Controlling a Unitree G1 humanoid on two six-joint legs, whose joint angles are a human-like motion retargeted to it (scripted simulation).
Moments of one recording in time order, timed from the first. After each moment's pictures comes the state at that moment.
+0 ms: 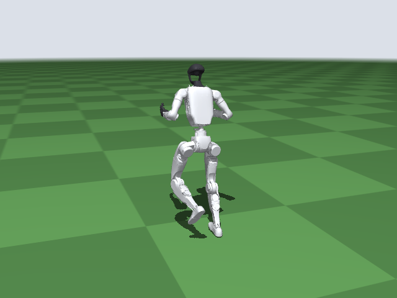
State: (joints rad) left arm 0.15 0.48 -0.04 -0.45 -0.63 -0.19 0.14; right arm 0.01 -0.62 0.07 -0.45 0.39 -0.27 -0.14; waist -0.06 0.01 0.12; left_leg -0.53 0.07 0.11 1.52 -0.36 0.10; right_leg -0.19 -0.09 -0.18 0.44 -0.57 0.00
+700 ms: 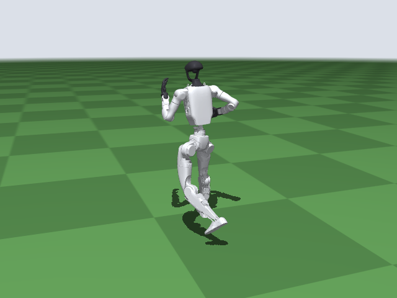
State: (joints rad) left arm -0.37 0.45 -0.04 -0.54 -0.43 -0.23 0.10; right arm 0.72 -0.68 -0.08 -0.45 0.58 -0.20 0.07; waist -0.27 -0.12 0.16; left_leg 0.23 0.07 0.08 0.86 -0.37 0.14; right_leg -0.19 -0.35 -0.36 0.09 -0.14 0.26
